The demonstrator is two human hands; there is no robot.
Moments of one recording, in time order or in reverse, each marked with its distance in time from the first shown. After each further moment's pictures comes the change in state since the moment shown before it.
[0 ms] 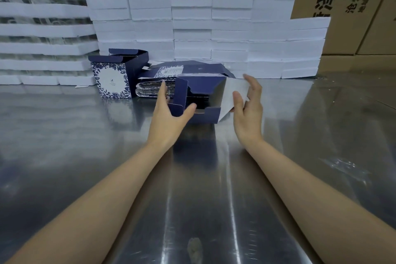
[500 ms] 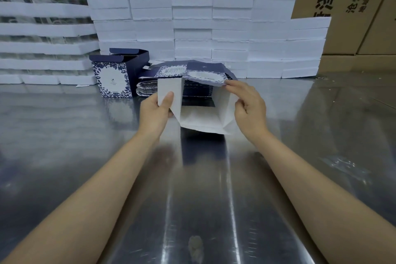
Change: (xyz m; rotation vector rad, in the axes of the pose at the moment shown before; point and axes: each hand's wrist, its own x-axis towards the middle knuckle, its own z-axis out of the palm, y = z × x) left_hand 0.016 0.005 -0.014 -0.393 0.094 -0.123; right_hand 0.012 -0.001 -0.012 -0.237 -0.149 -0.230
